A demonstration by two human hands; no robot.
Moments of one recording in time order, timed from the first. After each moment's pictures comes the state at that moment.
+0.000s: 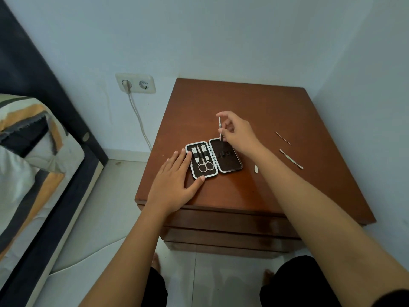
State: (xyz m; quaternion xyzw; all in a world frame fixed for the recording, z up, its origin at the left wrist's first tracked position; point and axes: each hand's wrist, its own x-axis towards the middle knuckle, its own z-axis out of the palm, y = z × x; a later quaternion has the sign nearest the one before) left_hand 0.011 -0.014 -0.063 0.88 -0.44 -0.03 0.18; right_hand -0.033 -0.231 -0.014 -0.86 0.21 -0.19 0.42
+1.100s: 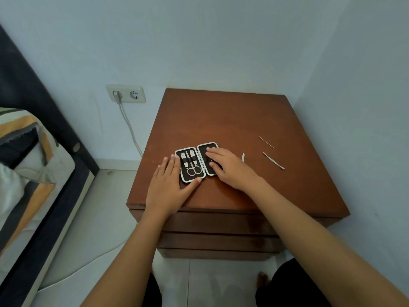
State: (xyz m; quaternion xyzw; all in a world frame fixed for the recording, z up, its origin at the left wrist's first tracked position) left_hand -0.006 -0.025 -0.060 0.90 -0.39 -0.02 0.19; right_hand -0.095 -0.201 -0.037 -0.97 0.12 -0.09 0.21
